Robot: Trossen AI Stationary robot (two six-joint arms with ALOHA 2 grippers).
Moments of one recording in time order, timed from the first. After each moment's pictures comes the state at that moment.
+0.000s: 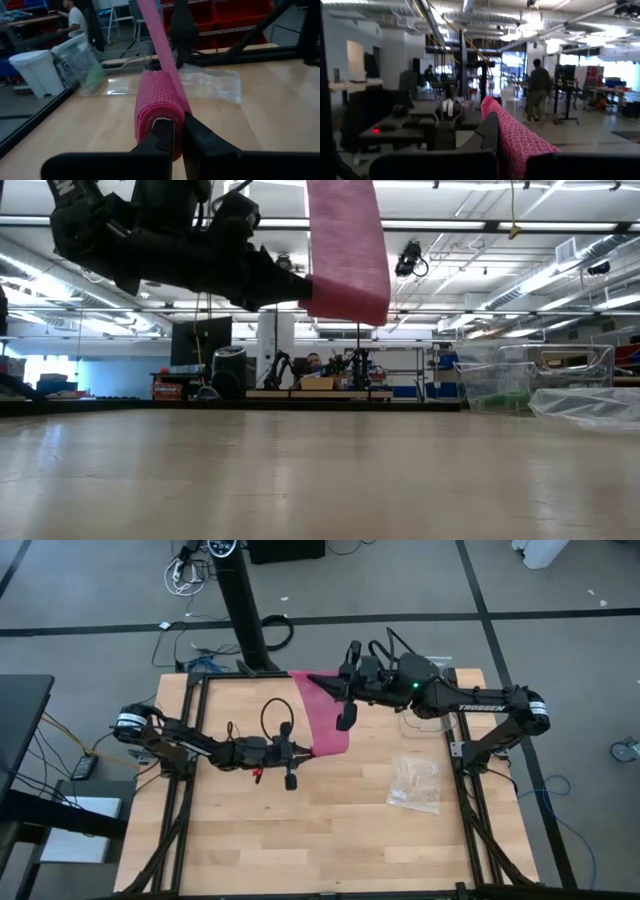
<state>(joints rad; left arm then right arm) -0.07 1.58 0.51 0.96 -0.20 0.10 -0.07 1.47 1.46 0.29 0.08 -0.05</state>
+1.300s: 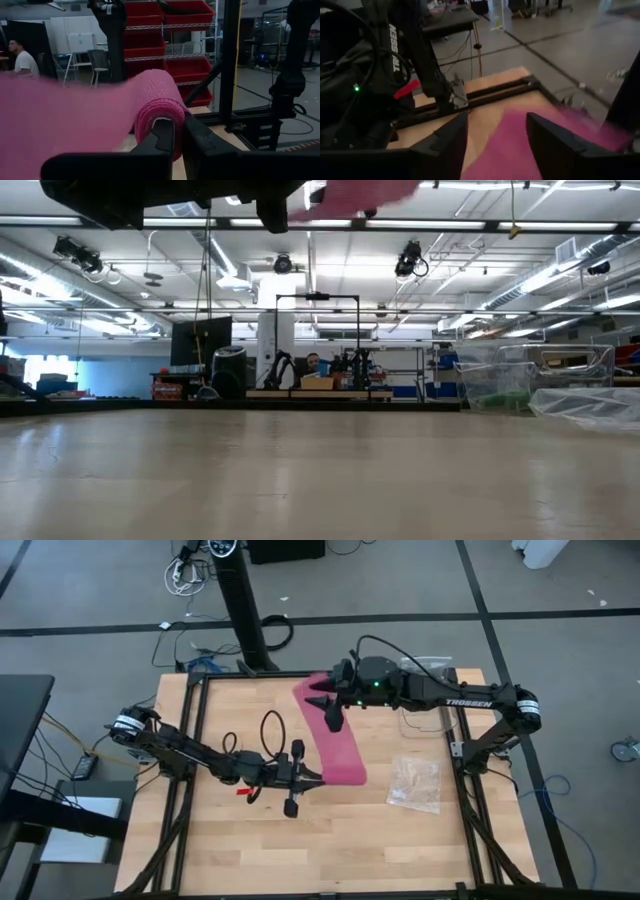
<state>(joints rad) -0.26 1.56 0.70 1.00 -0.16 0.06 -0.15 1.54 1.46 -0.18 0.05 0.17</state>
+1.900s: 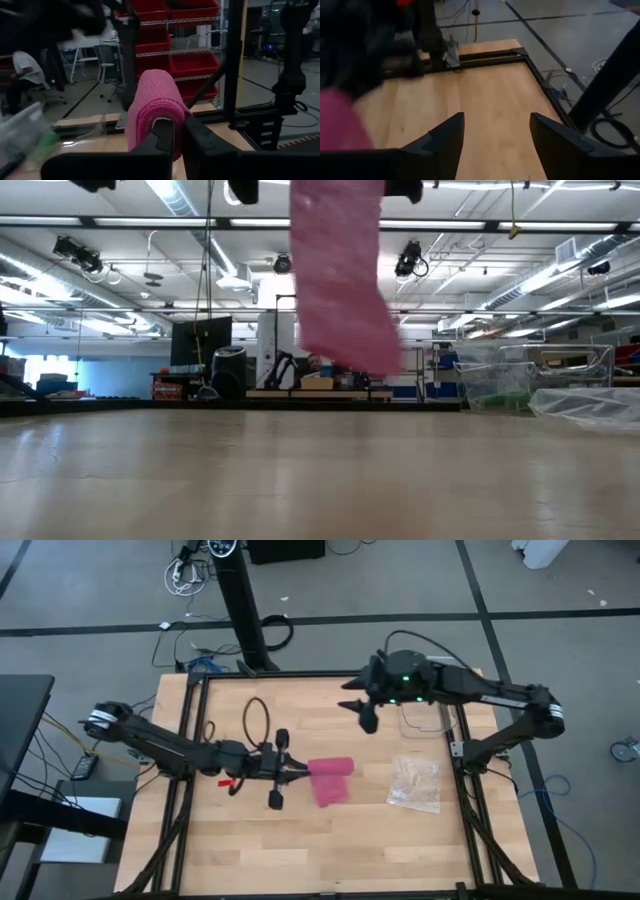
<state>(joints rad) -0.25 1.28 0.70 0.67 -0.19 0.07 -0.16 1.32 1.42 -0.52 0.04 0.00</state>
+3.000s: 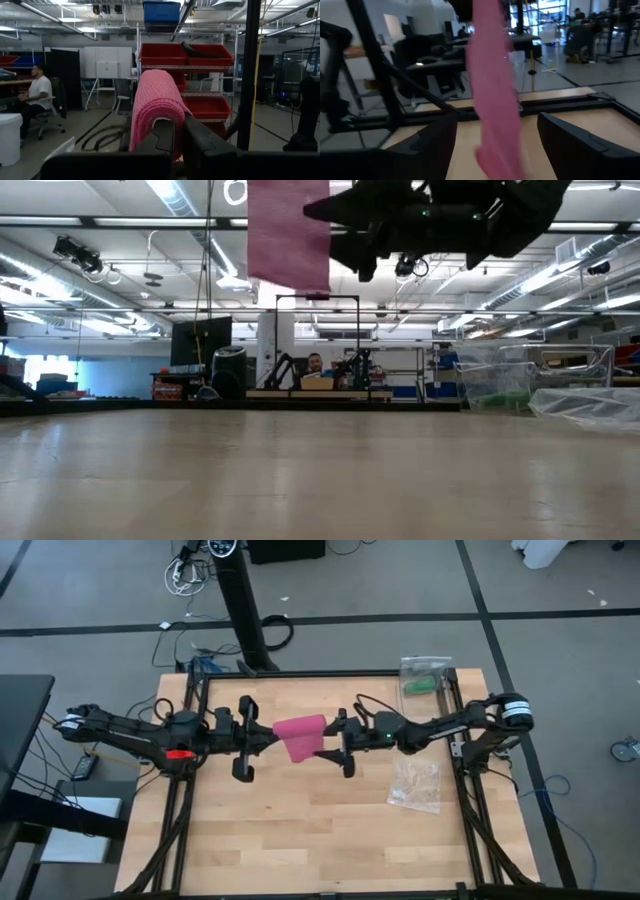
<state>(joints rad) -0.17 0.94 0.72 0.52 -0.18 0.03 -0.04 1.62 0.77 0.89 -0.09 0.13</state>
